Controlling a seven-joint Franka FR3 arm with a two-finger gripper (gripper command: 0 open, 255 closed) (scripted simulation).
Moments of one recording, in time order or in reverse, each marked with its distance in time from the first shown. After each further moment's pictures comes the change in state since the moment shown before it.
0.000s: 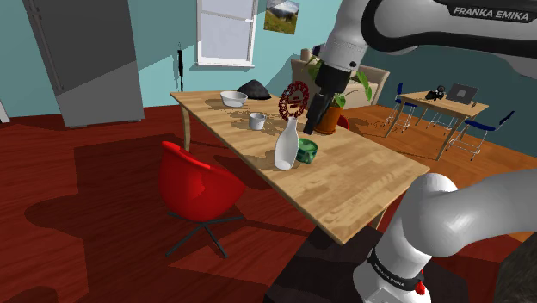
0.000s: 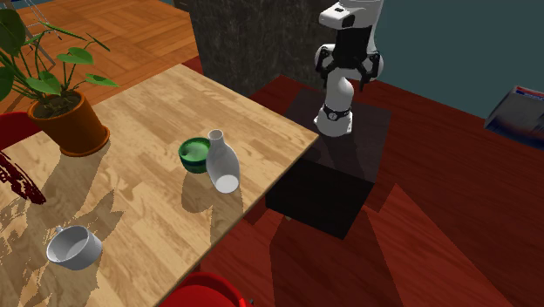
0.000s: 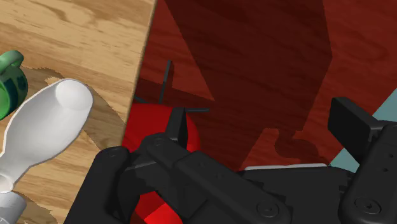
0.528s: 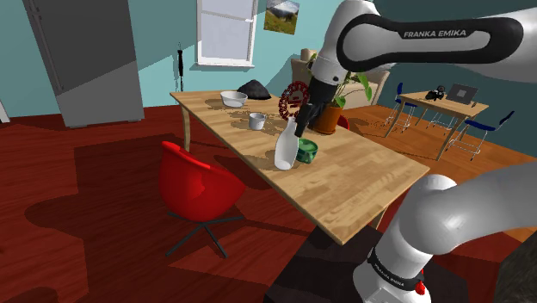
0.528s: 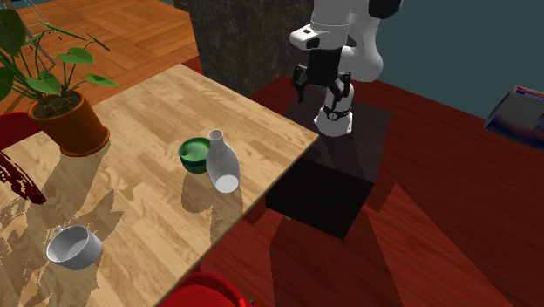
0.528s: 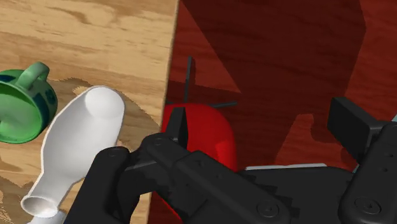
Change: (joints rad) arm -0.082 0.104 -0.043 -0.052 -0.037 0.170 0.032
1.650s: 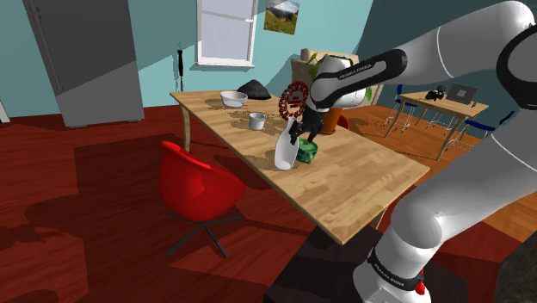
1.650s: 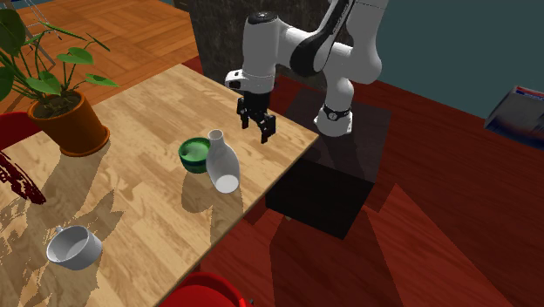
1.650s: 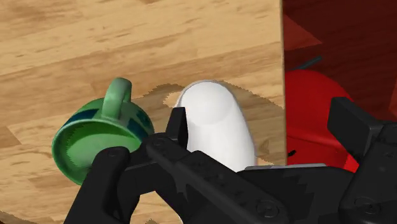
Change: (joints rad) arm -0.202 0.406 -0.129 -0.014 -0.061 0.465 0.117
